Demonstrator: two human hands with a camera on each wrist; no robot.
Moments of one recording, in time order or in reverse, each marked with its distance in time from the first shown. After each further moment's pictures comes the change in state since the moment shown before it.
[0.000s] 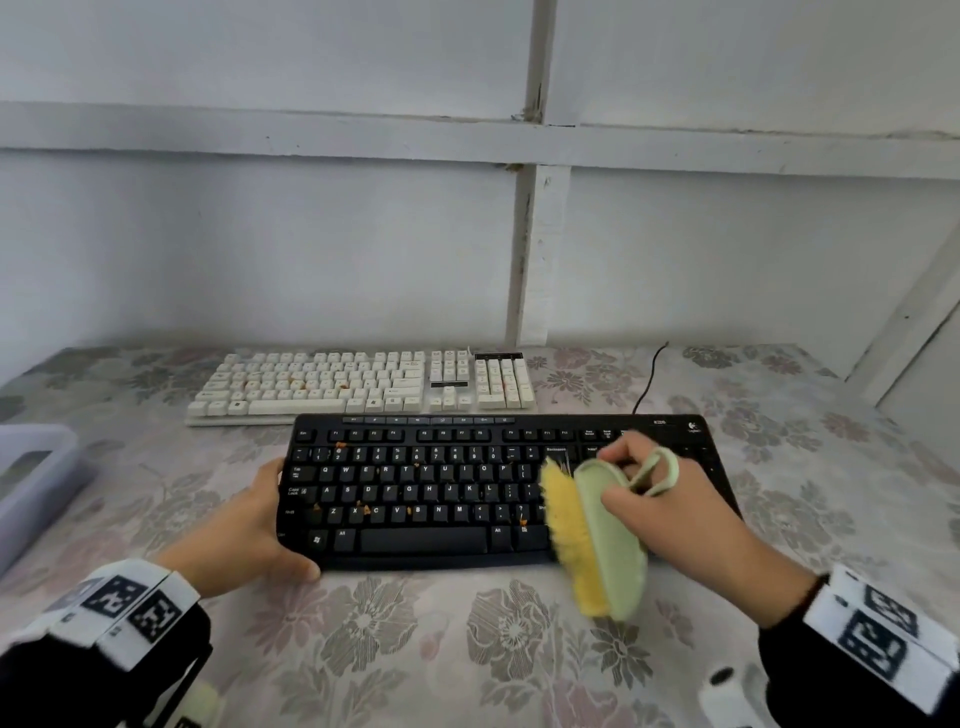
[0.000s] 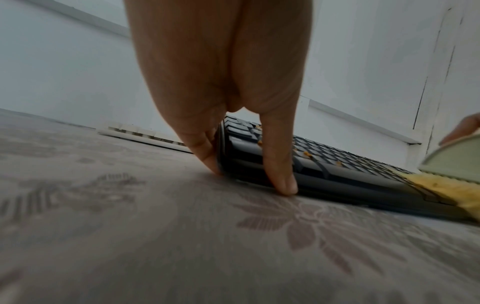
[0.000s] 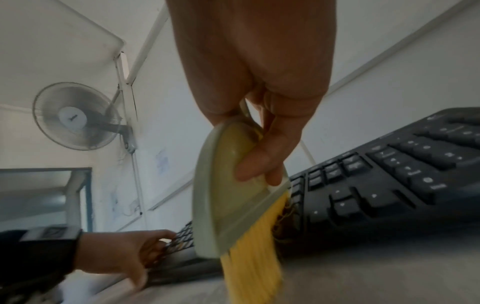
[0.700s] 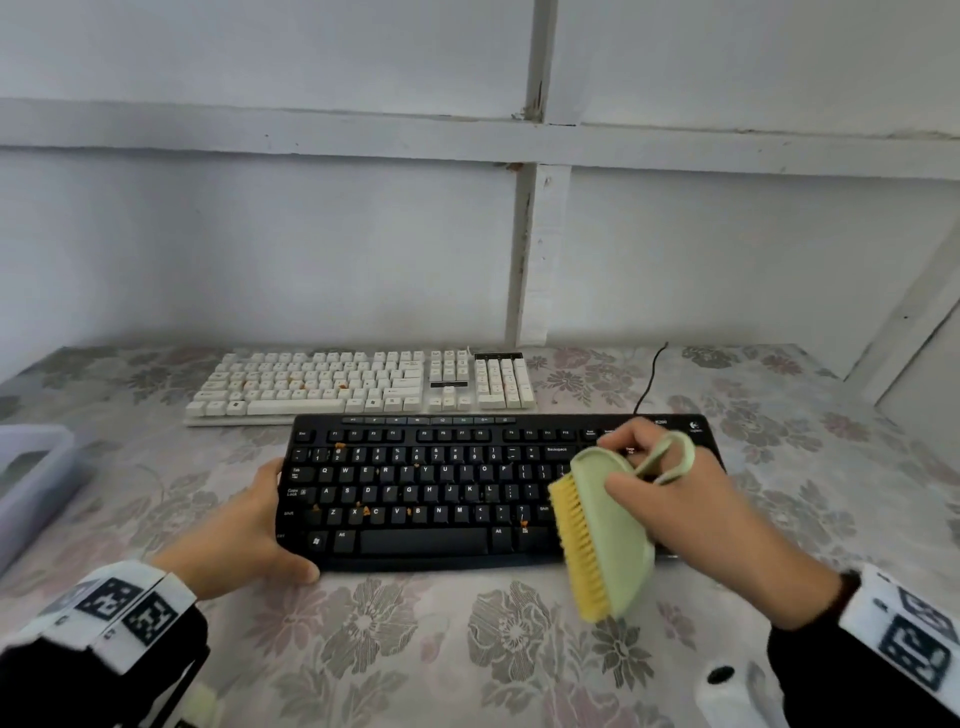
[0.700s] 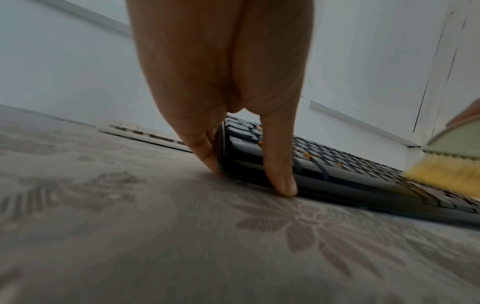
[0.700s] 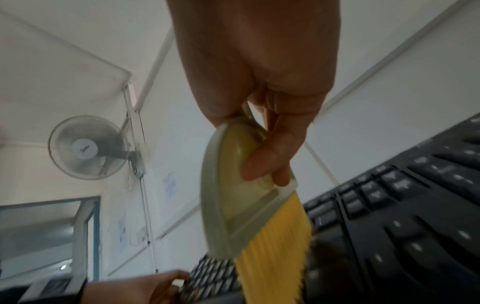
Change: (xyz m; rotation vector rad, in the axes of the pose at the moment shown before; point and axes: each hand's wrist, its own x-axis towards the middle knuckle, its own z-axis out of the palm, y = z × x) left_hand 0.000 0.000 -0.002 0.015 -0.021 0.020; right_hand -0.006 -0.016 -0.006 0.057 0.023 -0.019
